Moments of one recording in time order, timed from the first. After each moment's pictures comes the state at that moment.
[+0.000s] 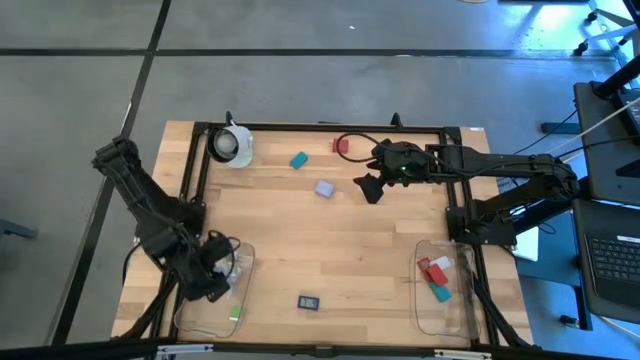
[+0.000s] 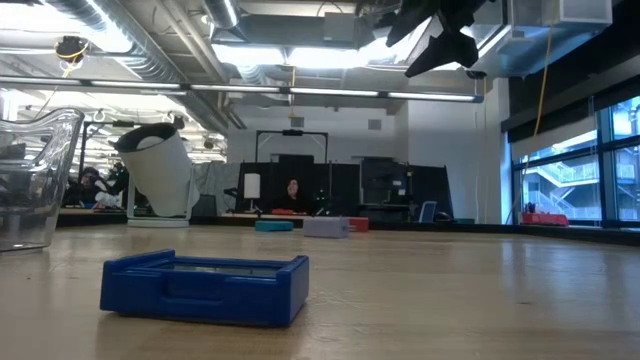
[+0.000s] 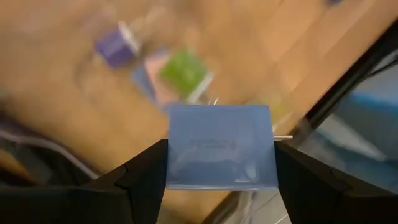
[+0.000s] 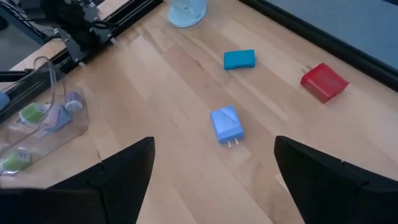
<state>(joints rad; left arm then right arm) -0.88 1.26 1.08 -1.11 -0.08 -1.66 -0.04 1.29 1.22 -0.68 0.23 0.59</state>
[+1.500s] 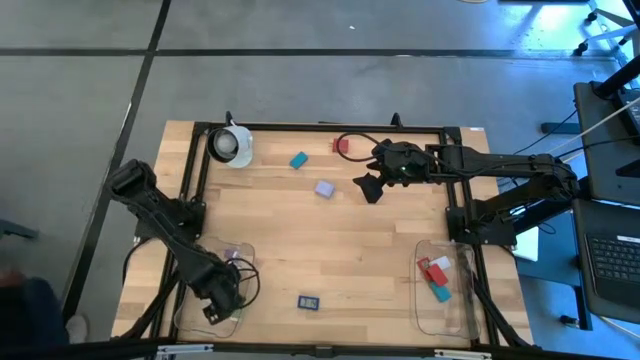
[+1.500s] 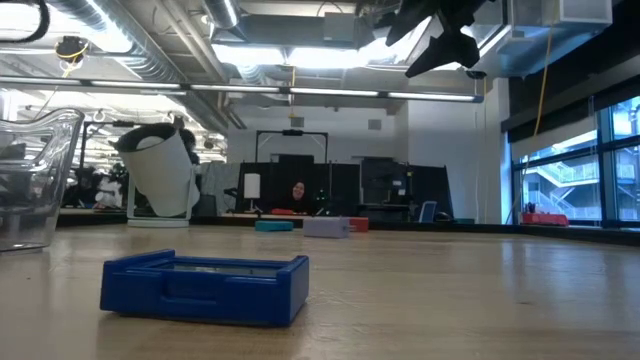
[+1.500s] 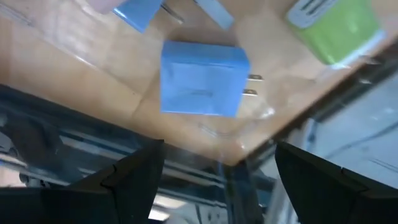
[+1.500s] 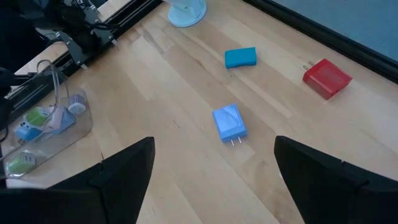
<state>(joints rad) -0.81 1.56 1.03 -0.98 0.38 -1.42 -0.04 1.29 1.22 -0.68 0.23 0.62</state>
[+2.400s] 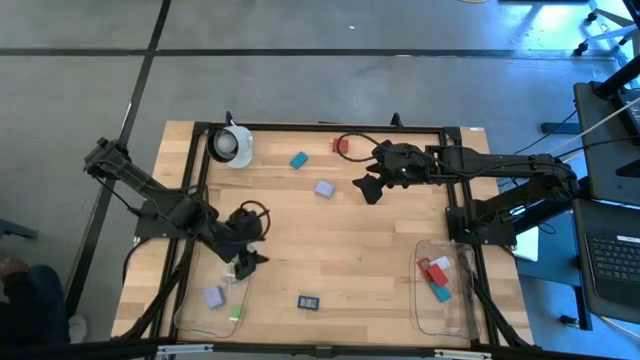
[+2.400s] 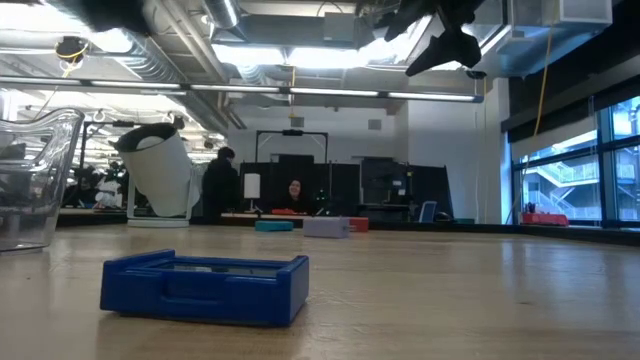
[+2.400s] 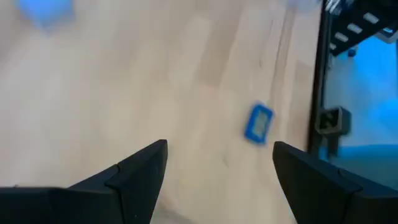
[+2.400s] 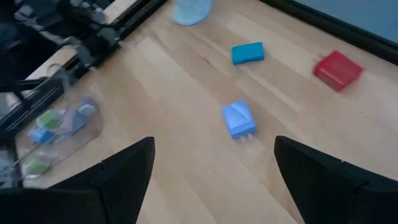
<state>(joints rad) -0.53 1.18 1.03 -0.73 -0.31 -0.86 -0.02 1.29 1.22 -0.68 0.22 0.67</state>
